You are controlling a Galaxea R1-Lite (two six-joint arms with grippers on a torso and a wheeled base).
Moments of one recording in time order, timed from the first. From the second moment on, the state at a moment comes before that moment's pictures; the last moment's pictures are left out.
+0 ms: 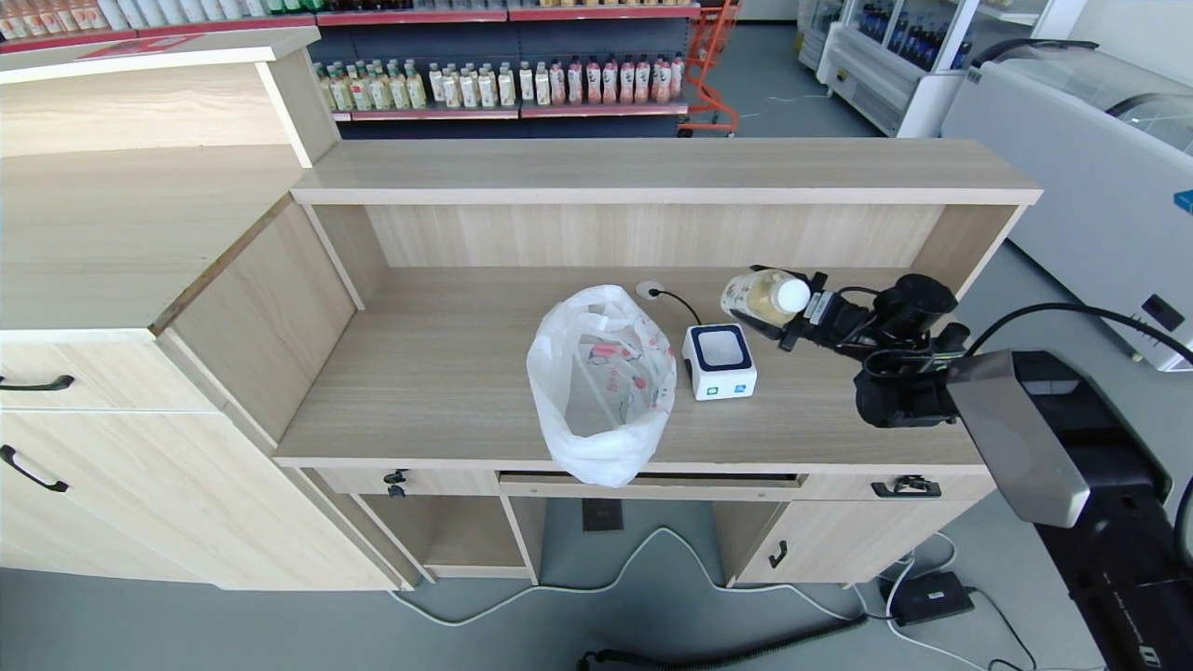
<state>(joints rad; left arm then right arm) -0.01 0.00 0.00 0.00 -0.03 -0.02 0.04 2.72 -2.00 -1.22 1.01 -0.67</state>
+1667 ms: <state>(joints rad) -0.01 0.00 0.00 0.00 -0.03 -0.02 -0.25 1.76 -0.52 -1.52 0.51 -0.45</state>
